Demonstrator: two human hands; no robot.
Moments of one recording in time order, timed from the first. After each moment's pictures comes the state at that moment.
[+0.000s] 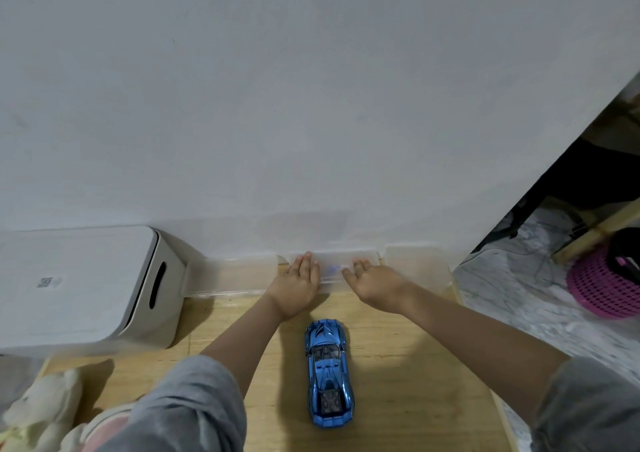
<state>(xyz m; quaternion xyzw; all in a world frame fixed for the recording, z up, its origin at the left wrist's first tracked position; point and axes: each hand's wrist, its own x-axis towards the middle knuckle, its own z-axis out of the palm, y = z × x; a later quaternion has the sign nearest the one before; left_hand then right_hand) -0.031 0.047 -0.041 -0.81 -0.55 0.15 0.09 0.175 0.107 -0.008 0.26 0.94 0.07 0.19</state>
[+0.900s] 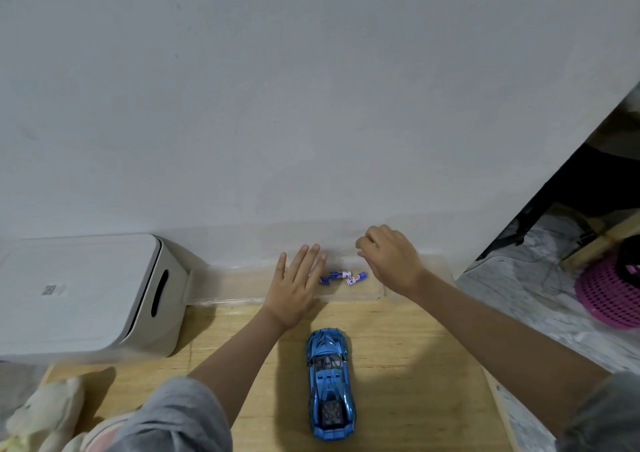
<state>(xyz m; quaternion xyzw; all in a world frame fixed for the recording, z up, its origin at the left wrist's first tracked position) -0.031 0.042 -0.039 -0.77 -0.62 -0.01 0.12 0.180 0.142 0.027 0.33 0.93 0.07 -0.17</state>
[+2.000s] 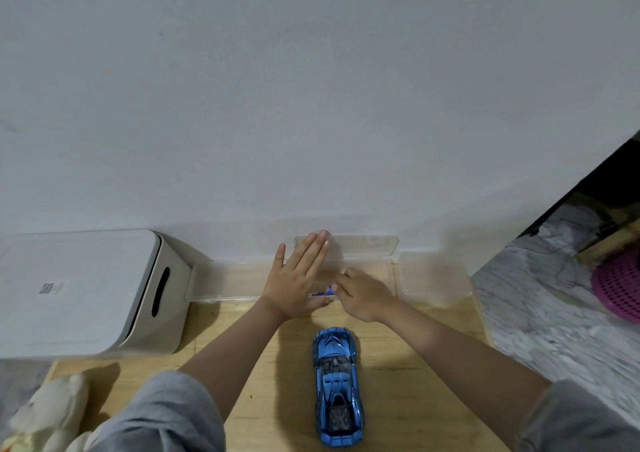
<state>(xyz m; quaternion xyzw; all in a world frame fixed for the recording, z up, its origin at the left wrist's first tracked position) -0.050 0.059 -0.048 -0.77 -0.62 -0.03 0.15 0.131 0.109 -0.038 0.43 0.85 -0.30 0.07</state>
